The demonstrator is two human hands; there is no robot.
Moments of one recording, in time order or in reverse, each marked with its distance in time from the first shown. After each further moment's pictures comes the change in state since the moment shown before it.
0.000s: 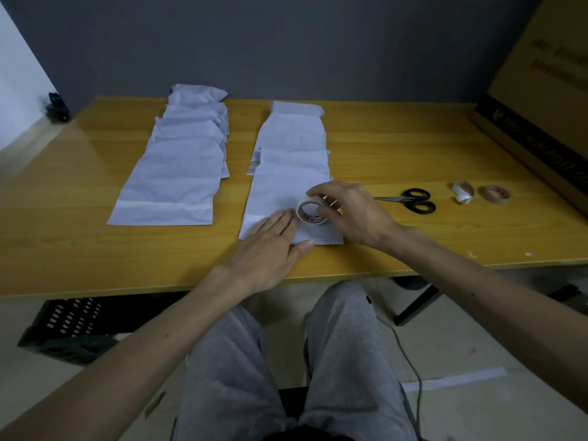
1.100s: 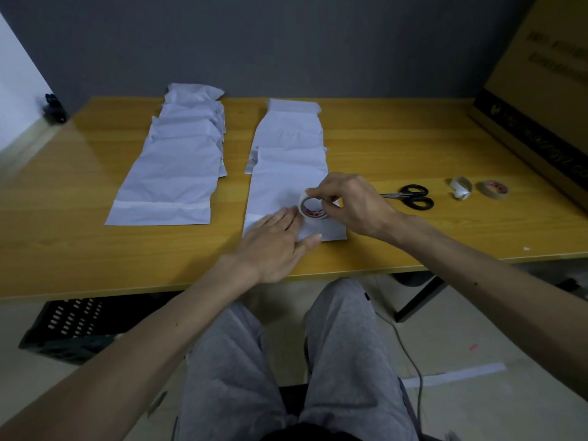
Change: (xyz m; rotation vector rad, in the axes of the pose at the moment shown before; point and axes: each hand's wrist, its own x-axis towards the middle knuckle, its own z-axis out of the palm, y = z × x) left_hand 0.014 0.003 -0.001 0.032 -0.095 0.019; right_hand 0.004 0.007 -0.009 -0.035 -0.025 -0.076
